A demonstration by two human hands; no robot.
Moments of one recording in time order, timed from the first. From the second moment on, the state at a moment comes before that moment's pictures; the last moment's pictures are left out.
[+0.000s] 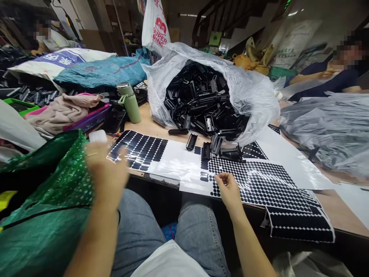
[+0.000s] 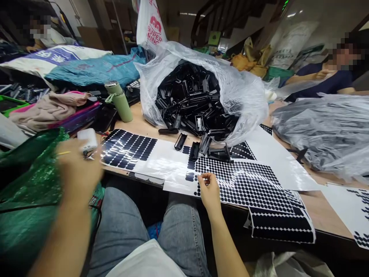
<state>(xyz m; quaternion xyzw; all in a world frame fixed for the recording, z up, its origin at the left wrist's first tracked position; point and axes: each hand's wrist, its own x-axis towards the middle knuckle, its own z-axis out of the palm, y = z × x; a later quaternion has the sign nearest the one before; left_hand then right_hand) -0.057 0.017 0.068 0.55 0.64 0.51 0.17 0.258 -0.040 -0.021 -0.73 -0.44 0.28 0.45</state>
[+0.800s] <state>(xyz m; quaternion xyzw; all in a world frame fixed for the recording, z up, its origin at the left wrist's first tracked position) 0.052 0.050 0.005 0.32 0.52 0.26 0.75 0.240 -0.018 -0.009 -0.71 -0.53 0.28 0.36</state>
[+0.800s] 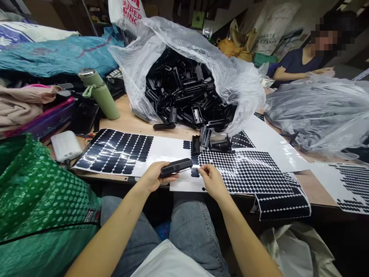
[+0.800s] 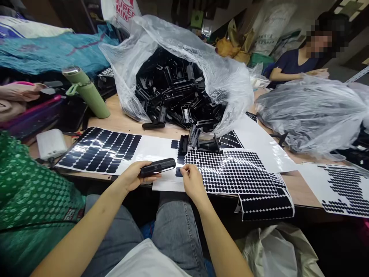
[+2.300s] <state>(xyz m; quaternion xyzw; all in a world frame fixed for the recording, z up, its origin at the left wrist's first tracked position) 0.048 0.042 -0.020 0.26 0.55 0.33 0.72 0.218 -0.014 -0.024 -0.78 -0.52 0.16 0.30</state>
